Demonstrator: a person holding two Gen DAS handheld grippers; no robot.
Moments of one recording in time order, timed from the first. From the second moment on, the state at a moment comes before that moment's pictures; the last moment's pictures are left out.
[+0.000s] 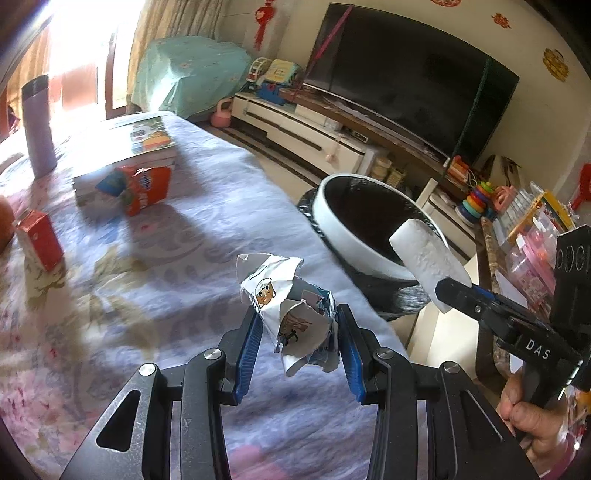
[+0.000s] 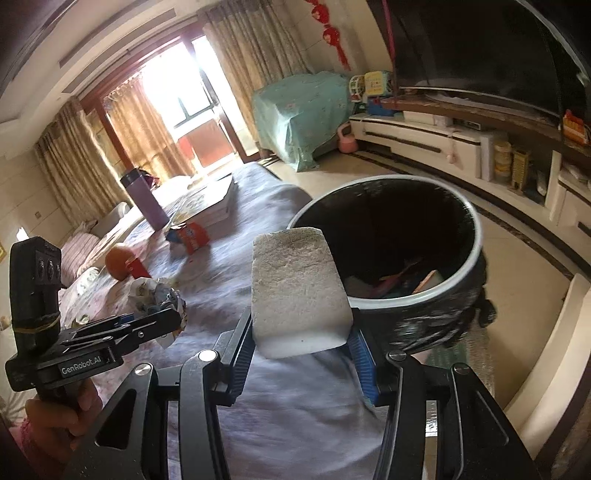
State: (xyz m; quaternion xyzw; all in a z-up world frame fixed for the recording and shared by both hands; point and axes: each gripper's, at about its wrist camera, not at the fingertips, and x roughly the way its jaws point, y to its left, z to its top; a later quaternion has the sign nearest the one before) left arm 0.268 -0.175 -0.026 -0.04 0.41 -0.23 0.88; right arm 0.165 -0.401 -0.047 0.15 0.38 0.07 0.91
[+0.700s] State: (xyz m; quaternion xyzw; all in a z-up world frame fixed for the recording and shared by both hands) left arm 0.300 -0.233 -0.017 -0.01 0.40 -0.26 0.88; right arm 0.172 -0.448 -0.045 0.15 0.38 0.03 0.91
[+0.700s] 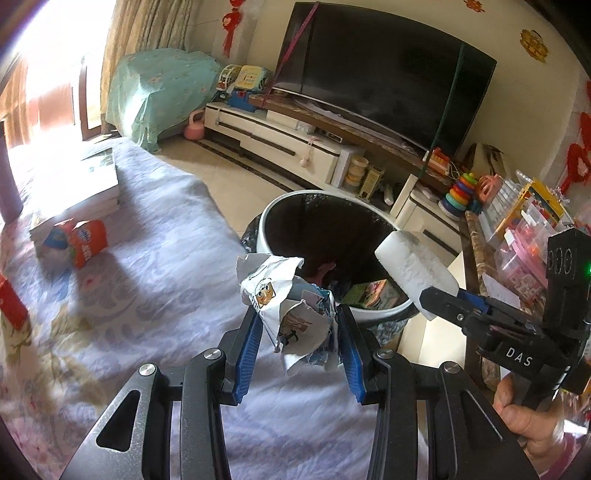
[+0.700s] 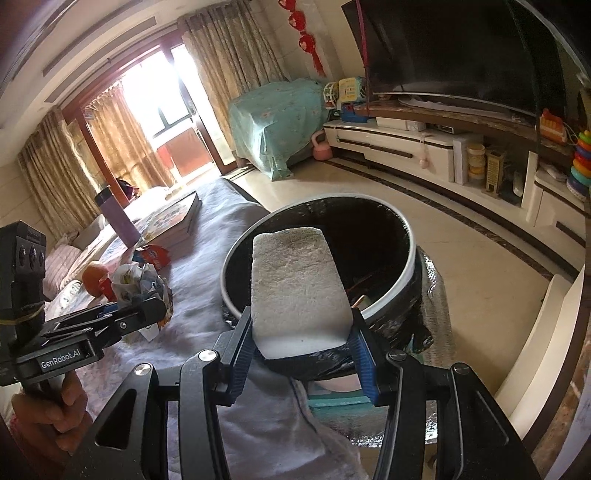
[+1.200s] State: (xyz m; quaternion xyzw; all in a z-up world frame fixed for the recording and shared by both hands) left arm 0.331 -0.268 -0.017 0.01 0.40 -0.27 0.88; right arm 0.189 -0.467 -0.043 0.14 0.38 0.02 0.91
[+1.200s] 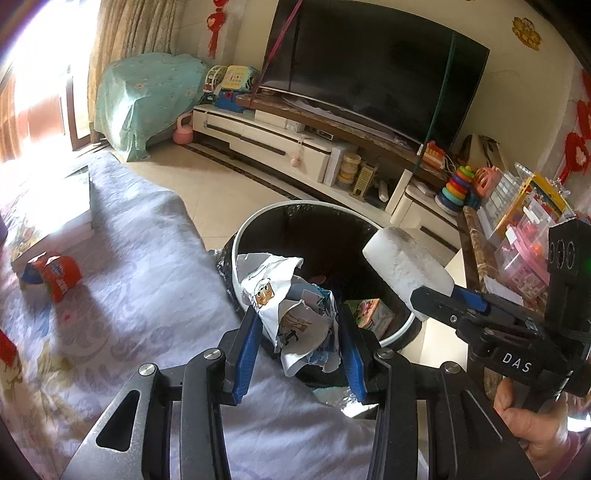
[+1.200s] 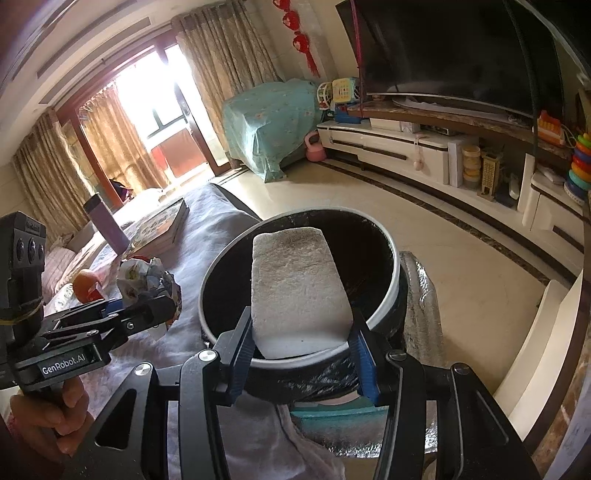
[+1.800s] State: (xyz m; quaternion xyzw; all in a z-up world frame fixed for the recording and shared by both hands) left arm 0.373 -0.297 -0.027 0.01 0.41 -0.27 0.87; right arm 0.218 -0.474 -0.045 0.13 0.40 0.02 0.91
